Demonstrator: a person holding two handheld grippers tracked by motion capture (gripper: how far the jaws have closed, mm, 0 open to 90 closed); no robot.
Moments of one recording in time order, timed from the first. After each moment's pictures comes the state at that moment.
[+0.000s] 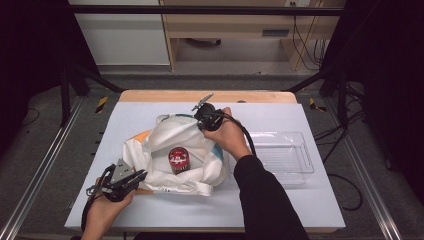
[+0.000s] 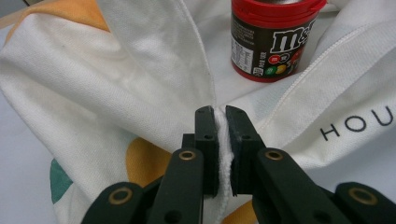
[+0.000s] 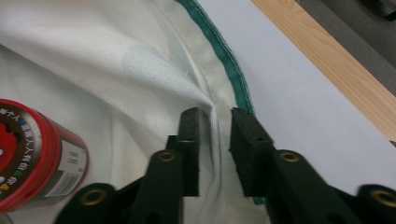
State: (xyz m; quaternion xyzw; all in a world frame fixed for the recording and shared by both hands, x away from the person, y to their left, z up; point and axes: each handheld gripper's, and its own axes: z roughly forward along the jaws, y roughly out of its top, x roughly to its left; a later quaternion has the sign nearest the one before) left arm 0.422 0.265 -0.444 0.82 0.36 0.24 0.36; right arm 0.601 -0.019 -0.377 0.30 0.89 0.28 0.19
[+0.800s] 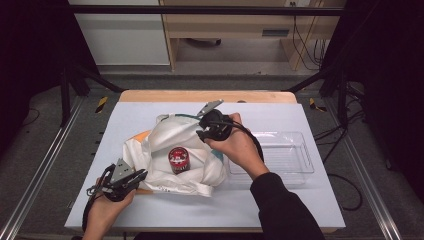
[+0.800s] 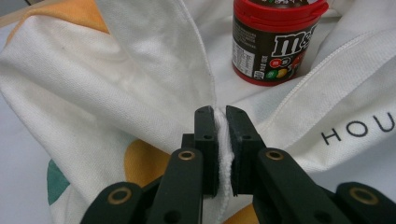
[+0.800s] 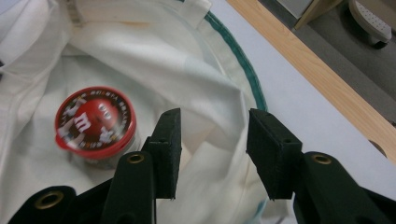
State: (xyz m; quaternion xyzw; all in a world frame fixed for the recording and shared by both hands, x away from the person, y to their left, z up) left arm 0.423 0.265 -0.444 0.82 0.37 0.24 0.37; right arm 0.538 -0.037 -0.338 0.28 0.88 0.33 0.21
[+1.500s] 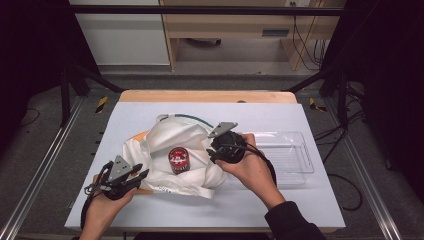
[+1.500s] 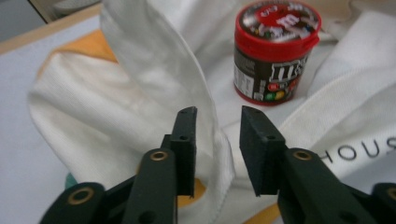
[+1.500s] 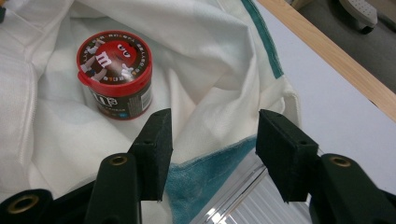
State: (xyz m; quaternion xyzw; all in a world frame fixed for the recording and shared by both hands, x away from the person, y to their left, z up) left arm 0.422 0.262 -0.425 0.80 0.37 0.26 0.38; right arm 0.486 -0.065 -0.356 0.30 0.87 0.32 0.23
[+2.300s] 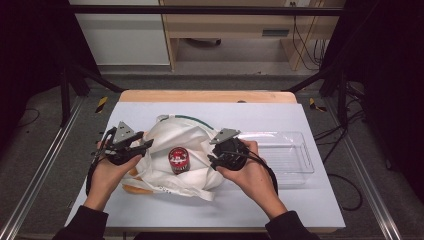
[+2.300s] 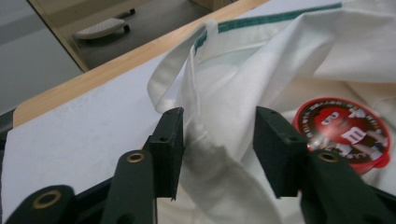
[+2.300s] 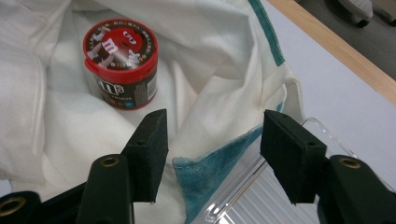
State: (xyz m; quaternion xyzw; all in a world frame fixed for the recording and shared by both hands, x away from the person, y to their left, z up) left arm 0.495 0.255 -0.384 0.80 0.36 0.29 0.39; right arm 0.471 -0.068 -0.363 0.31 0.87 0.32 0.23
